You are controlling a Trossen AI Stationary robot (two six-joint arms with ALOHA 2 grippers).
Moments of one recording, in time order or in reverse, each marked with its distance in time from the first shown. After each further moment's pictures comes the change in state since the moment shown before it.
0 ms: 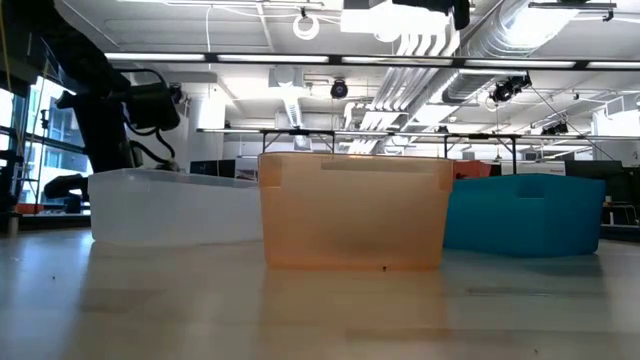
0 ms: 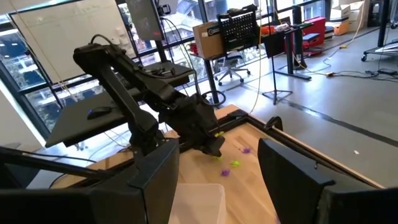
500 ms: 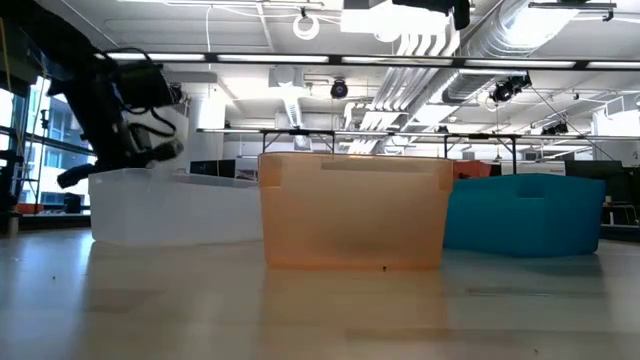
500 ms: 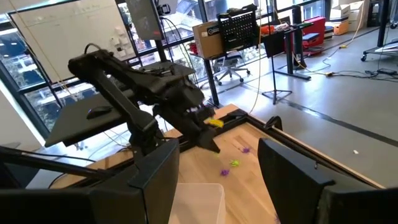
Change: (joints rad) left arm 0.000 -0.212 -0.006 -0.004 0.110 0.186; right arm 0.000 0.000 0.000 -0.003 0.000 0.000
